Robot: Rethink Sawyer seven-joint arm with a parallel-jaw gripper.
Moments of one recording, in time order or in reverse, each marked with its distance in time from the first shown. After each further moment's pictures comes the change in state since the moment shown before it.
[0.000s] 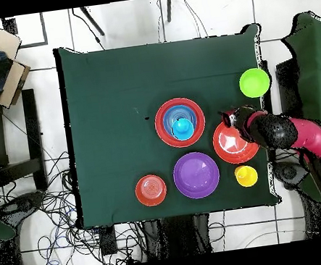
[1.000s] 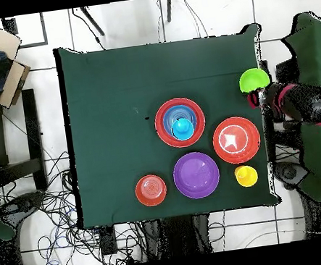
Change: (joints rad) arm 0.043 -0.111 0.046 -0.202 0.097 0.264 -0.019
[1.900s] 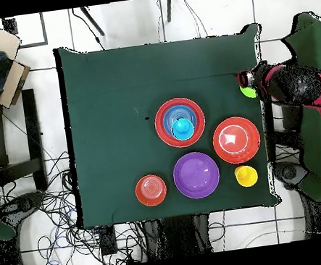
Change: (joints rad) arm 0.091 0.081 0.008 -0.127 -0.030 -0.064 -0.001
